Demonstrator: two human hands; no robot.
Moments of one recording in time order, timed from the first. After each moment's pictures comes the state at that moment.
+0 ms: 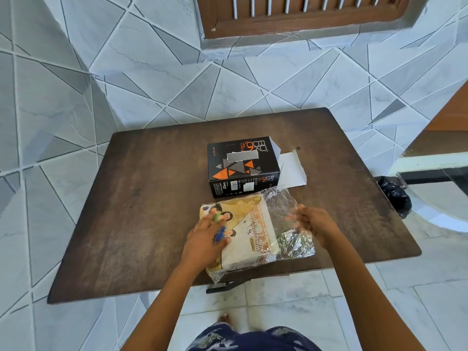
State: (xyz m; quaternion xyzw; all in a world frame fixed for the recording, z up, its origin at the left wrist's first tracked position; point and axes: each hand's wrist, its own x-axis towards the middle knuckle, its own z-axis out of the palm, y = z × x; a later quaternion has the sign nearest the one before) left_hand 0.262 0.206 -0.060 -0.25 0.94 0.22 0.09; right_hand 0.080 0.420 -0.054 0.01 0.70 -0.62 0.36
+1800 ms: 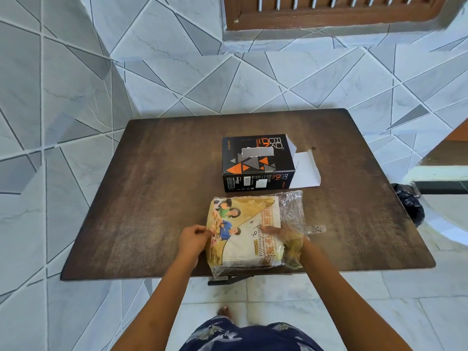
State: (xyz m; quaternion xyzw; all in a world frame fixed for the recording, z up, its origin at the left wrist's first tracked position) left_hand 0.284 0.185 -0.082 -0.53 0.59 0.60 -0.06; right_hand 0.132 0.363 -0.078 0.00 0.65 -0.54 0.53
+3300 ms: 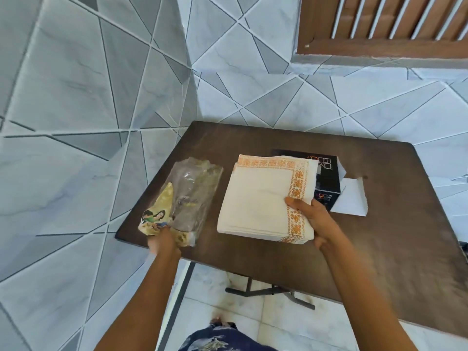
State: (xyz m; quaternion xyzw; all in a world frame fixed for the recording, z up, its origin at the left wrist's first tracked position) left_hand 0.383 0.143 -0.052 -0.73 0.27 0.52 -0.35; right_hand 0.138 0.325 0.012 -0.14 0.56 -0.66 0.49
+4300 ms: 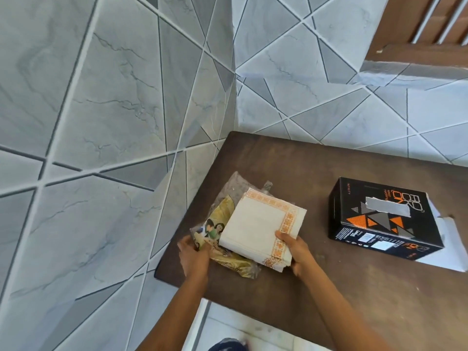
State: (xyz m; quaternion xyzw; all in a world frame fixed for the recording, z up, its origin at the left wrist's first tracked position) left_hand 0.409 0.028 -0.086 -0.69 0.44 0.49 -0.30; right_hand 0.212 0.129 -0.094 0.05 0.58 -0.63 0.51
